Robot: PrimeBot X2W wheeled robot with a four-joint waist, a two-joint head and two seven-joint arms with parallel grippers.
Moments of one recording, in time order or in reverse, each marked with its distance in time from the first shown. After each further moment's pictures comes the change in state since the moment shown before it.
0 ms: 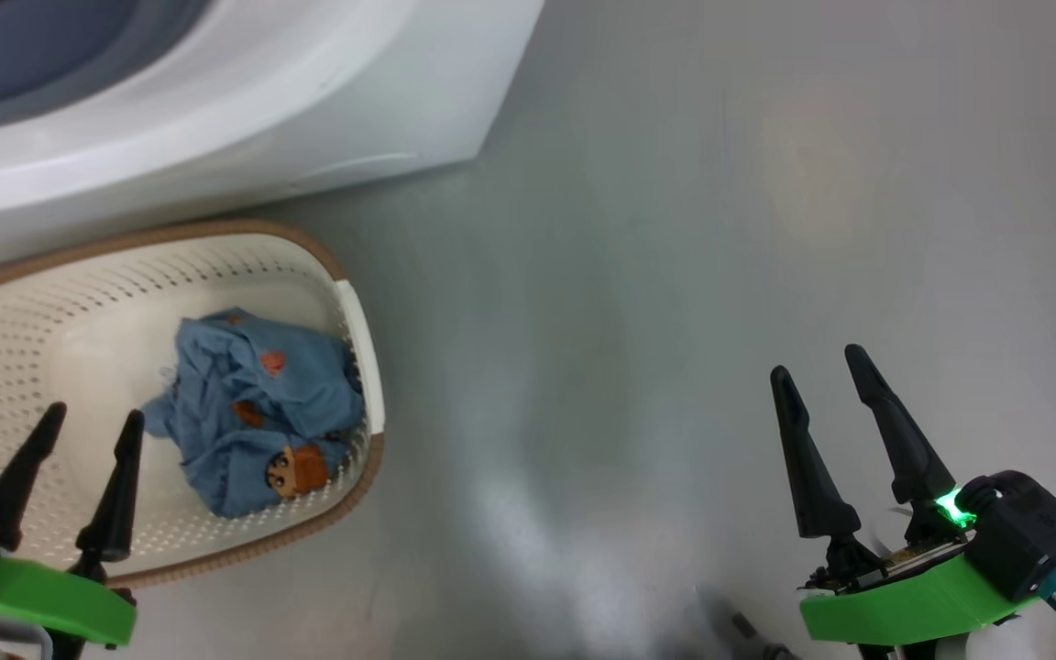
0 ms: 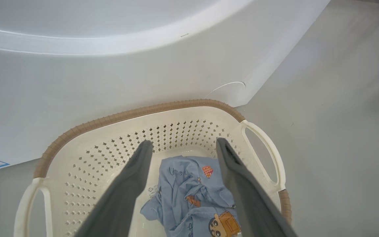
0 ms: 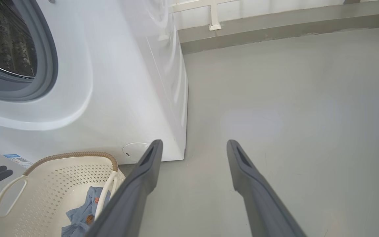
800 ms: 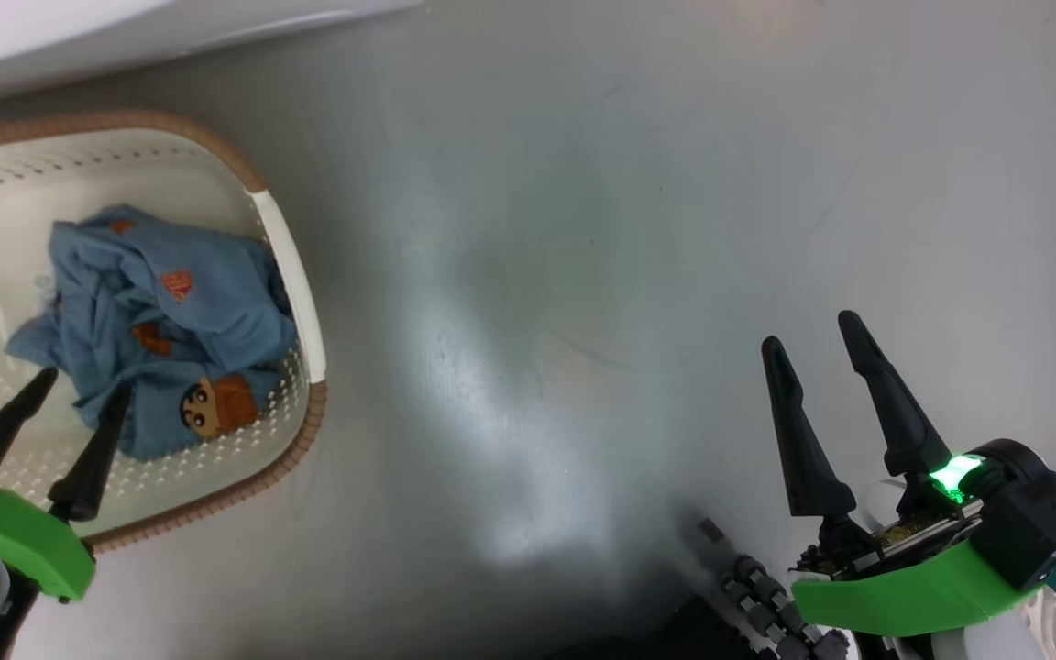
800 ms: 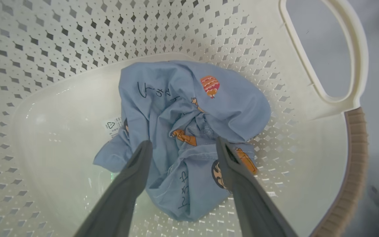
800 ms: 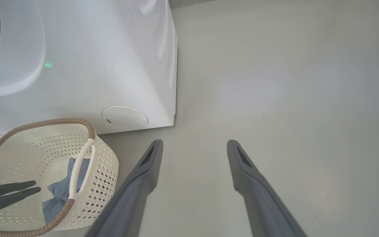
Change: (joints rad) left arm -0.282 0.224 -0.436 0.200 -0.271 0.000 0.000; right arm -0.036 0.002 0.029 -0.050 0.017 0.000 -0.004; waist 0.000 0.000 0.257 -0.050
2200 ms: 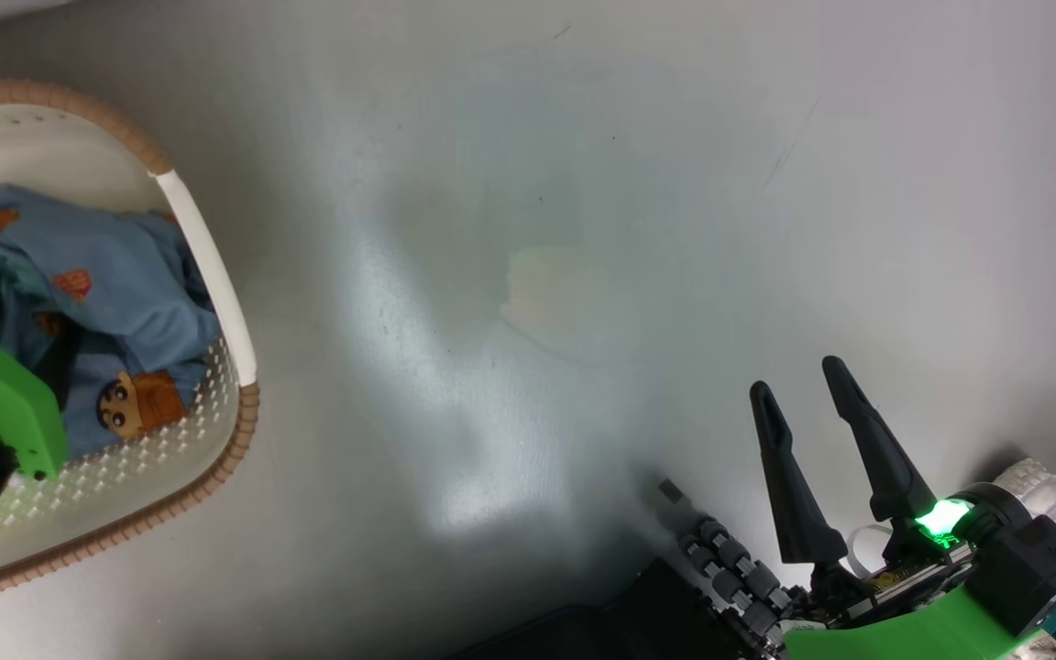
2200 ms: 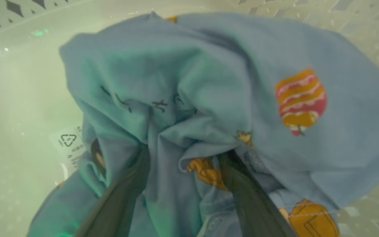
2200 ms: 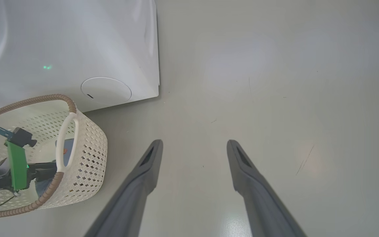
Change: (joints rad) left arm -0.406 -0.069 -0.317 0.388 -0.162 0.000 0.135; right arm 0.086 0.005 0.034 -0.041 0.044 0.000 -0.003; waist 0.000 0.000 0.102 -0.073
